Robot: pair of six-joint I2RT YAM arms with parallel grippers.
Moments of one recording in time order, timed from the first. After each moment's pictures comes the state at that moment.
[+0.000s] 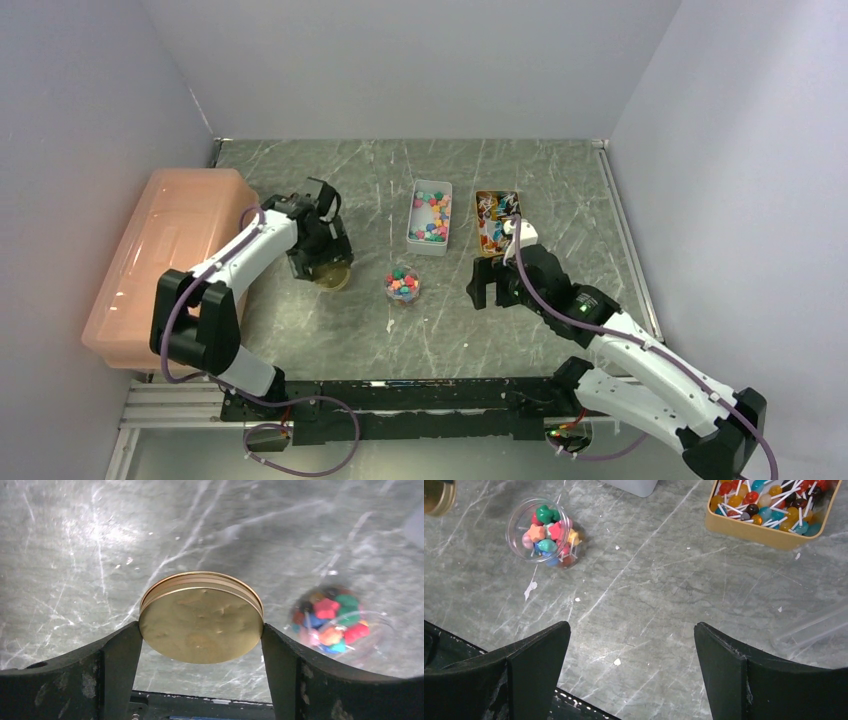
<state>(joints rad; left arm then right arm) -0.32 1.51 1.10 -0.90 -0.07 -0.69 0.74 0.80 0.69 -0.53 0.17 0.42</state>
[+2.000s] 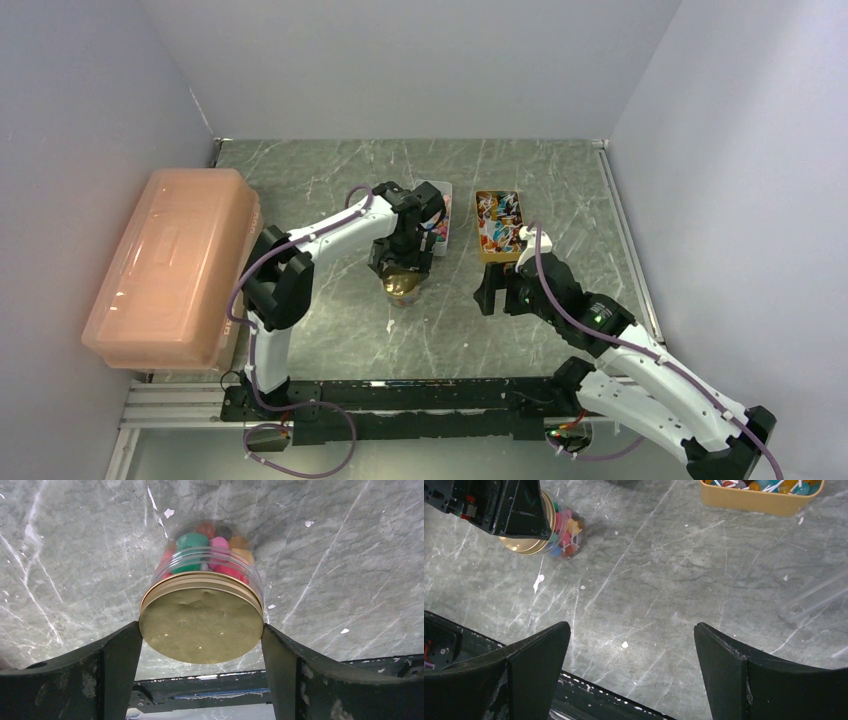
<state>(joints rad) -0.79 1.96 1.66 -1.14 -0.08 -0.59 0.74 0.70 0.68 -0.65 0.18 0.53</state>
